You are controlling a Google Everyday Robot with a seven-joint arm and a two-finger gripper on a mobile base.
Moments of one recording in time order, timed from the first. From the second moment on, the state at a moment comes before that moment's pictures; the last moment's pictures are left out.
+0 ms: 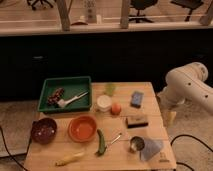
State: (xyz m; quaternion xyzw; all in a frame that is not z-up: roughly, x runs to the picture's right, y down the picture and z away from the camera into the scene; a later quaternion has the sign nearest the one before) arm 0.292 0.110 0.681 -0.28 0.02 0.03 0.96
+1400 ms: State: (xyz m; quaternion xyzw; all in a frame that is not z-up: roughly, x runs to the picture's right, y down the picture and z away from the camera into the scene) arm 0.276 0.145 0.711 -0.29 0.00 -0.03 0.96
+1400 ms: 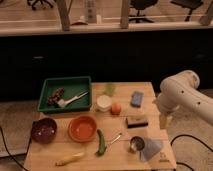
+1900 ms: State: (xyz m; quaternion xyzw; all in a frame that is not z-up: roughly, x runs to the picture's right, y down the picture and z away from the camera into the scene) arm 0.264 0.163 0.733 -0.29 -0.02 -0.05 0.96
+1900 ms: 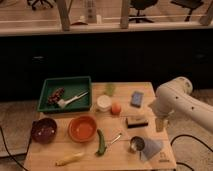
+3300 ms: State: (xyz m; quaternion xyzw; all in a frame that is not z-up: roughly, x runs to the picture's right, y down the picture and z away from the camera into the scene) arm 0.245 0.187 0.790 -0.29 -0.06 -0.13 0.95
